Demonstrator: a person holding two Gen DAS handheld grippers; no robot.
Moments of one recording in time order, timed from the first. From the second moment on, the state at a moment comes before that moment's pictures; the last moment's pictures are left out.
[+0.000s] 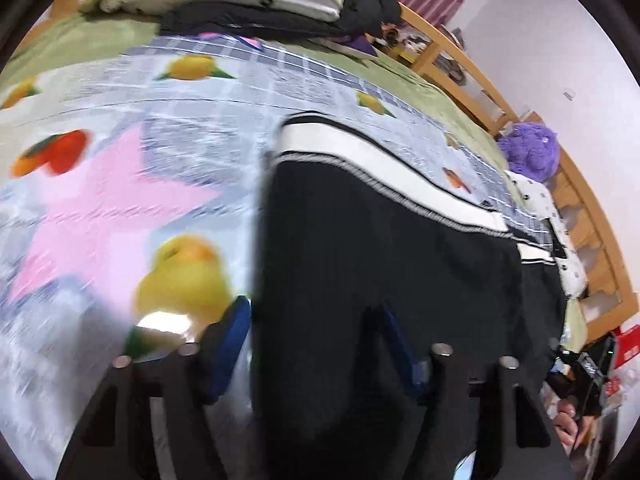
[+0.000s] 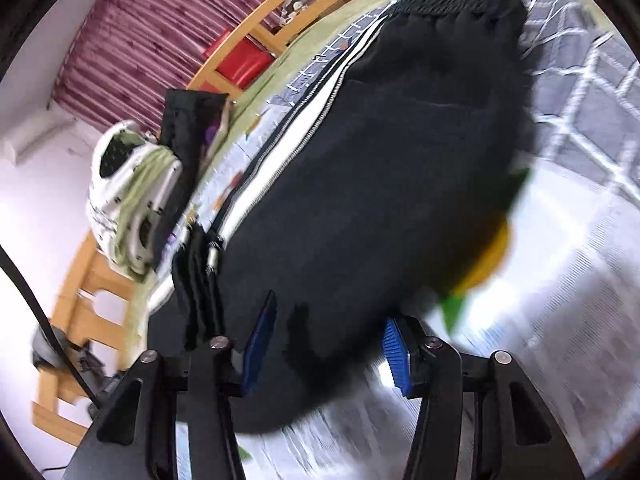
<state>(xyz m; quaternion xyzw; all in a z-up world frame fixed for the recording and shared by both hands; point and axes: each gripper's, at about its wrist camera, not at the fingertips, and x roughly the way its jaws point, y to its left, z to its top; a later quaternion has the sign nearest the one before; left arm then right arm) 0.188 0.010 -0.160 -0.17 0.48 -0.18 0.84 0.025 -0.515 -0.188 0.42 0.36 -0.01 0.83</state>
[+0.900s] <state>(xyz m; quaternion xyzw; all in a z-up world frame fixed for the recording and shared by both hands) 0.120 0.124 -0.114 -0.08 0.47 0.03 0.88 0.013 -0.364 -0.167 0.28 0.46 0.10 0.84</state>
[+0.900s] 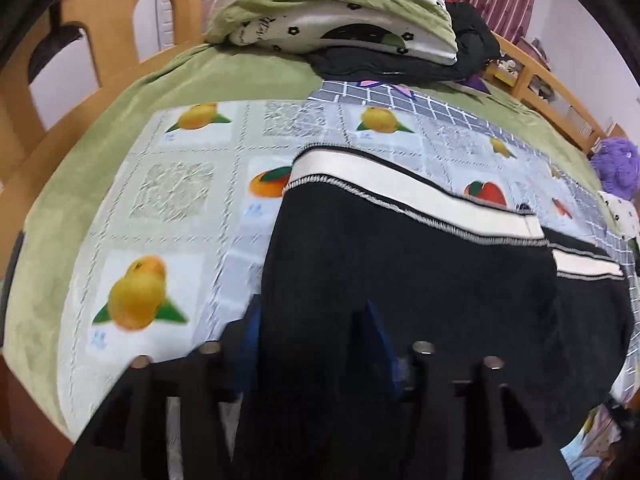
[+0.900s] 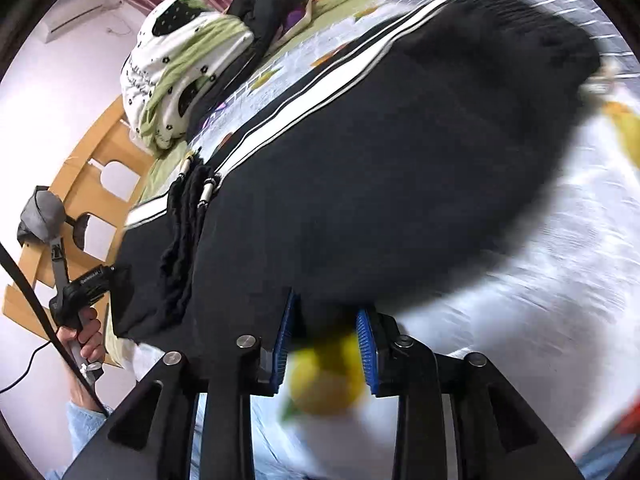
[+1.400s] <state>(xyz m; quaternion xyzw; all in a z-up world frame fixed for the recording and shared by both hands) 0.058 0.148 -0.143 -0.13 0.48 0.02 0.87 0.103 -0.466 -0.165 0.32 0.41 -0.03 0.85</state>
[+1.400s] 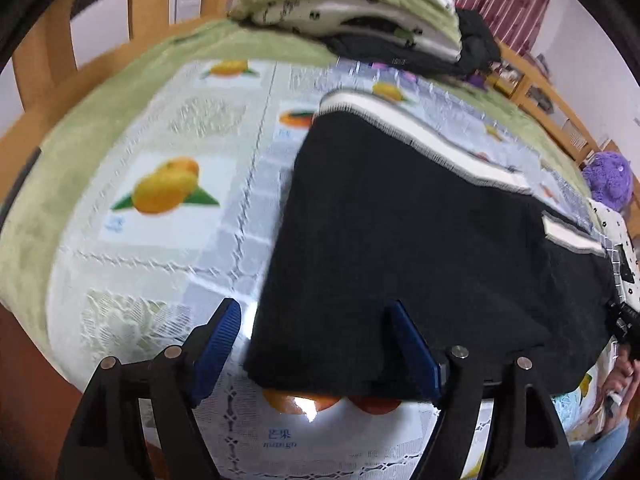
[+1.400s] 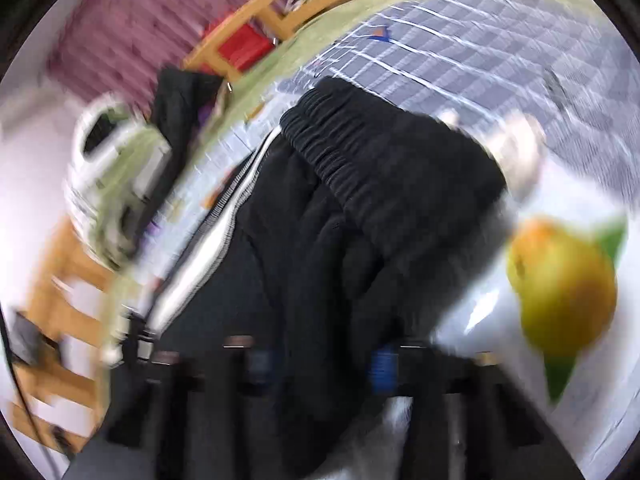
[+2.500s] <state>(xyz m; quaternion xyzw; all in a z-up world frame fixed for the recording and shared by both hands) 0.006 0.151 -0.145 -0.13 0.37 -0.01 0.92 0.088 -0.182 -0.121 0.08 0.45 0.17 0.87</state>
